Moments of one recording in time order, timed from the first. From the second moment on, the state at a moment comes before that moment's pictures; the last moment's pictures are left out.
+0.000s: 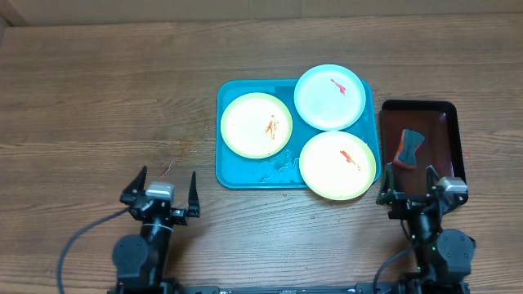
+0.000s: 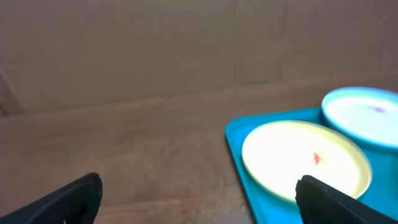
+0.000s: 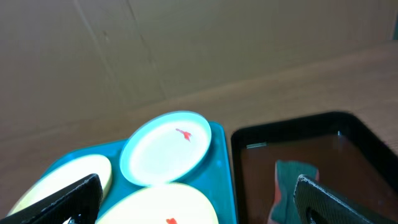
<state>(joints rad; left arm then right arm) 0.04 0.10 0.12 -0.11 0.13 0.08 -0.01 0.02 0.11 -0.19 -0.07 0.28</state>
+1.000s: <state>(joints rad) -0.04 1.52 1.46 -0.91 0.31 0.03 -0.15 1.12 1.22 -0.95 -0.23 0.28</state>
